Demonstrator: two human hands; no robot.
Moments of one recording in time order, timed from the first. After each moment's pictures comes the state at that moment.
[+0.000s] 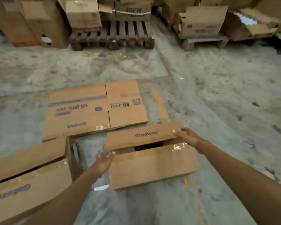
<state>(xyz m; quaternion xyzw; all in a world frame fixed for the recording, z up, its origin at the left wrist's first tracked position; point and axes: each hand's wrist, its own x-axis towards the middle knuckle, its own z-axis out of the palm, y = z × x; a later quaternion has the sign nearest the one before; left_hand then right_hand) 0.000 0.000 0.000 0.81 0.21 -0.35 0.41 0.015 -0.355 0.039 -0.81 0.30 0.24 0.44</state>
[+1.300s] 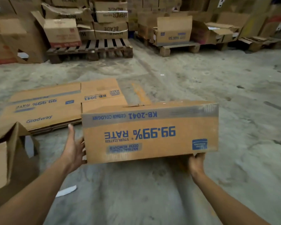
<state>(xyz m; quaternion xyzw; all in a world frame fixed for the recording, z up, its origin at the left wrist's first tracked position) -0.007 -0.021 -0.209 0.63 0.16 -0.25 0.72 -0.122 -0.416 -0.314 -0.68 0.35 -0.25 0.59</state>
